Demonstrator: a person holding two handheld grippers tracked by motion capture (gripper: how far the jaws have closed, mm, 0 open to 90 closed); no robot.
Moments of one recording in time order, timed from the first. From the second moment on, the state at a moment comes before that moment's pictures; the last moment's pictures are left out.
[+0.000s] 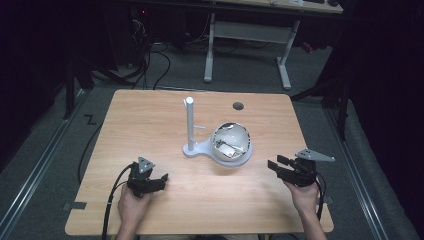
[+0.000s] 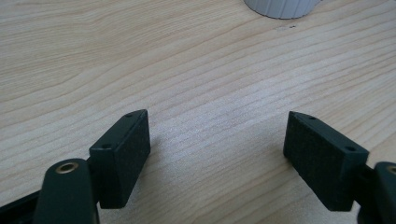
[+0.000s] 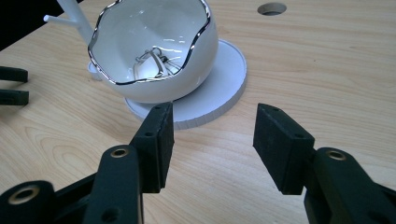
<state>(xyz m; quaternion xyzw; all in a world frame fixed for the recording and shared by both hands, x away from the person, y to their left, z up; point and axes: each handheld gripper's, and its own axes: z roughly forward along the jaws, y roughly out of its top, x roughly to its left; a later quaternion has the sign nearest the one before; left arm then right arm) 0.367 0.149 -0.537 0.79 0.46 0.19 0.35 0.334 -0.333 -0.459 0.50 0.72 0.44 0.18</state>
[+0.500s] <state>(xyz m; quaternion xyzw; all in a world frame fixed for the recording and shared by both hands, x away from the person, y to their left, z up) 0.367 0.149 -0.537 0.79 0.46 0.19 0.36 0.342 -0.320 -0.486 0.51 0.73 0.42 0.18</state>
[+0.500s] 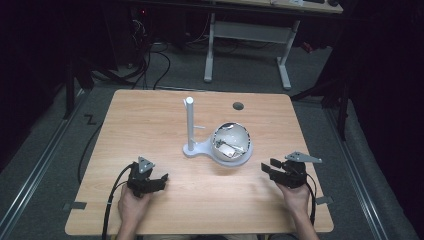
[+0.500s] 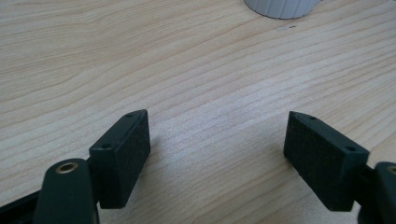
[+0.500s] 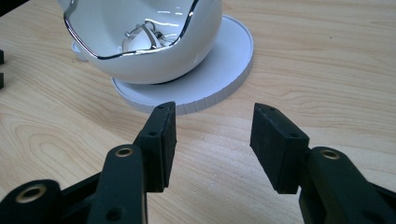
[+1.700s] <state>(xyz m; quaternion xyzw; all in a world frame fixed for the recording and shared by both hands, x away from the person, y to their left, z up) 0.366 0.149 -0.537 0.79 0.46 0.19 0.35 0.358 -0.296 -0.531 0.50 0.77 0.34 0.21</state>
